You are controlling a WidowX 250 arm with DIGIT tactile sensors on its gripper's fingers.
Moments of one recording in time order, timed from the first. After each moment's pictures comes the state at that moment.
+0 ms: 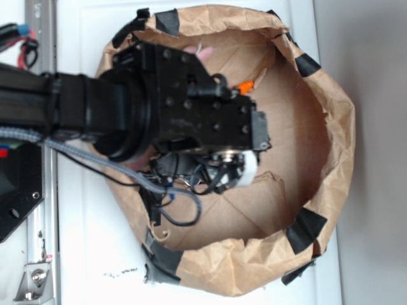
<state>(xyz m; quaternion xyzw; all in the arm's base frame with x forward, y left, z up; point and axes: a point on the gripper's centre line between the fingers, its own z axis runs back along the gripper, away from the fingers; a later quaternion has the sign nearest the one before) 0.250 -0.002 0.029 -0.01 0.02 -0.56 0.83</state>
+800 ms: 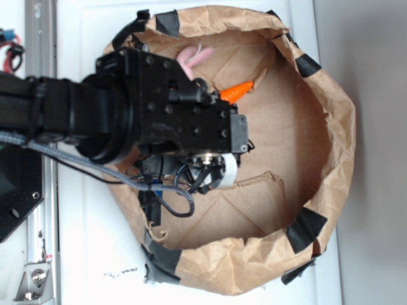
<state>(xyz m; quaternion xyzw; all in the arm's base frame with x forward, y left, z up) 0.236 -0.002 0.023 -0.01 0.03 -0.56 0.83</state>
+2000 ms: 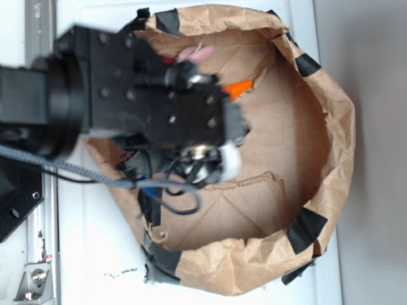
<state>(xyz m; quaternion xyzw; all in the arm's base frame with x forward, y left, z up) 0.230 0.001 0.096 -0.01 0.05 -0.45 0.89</state>
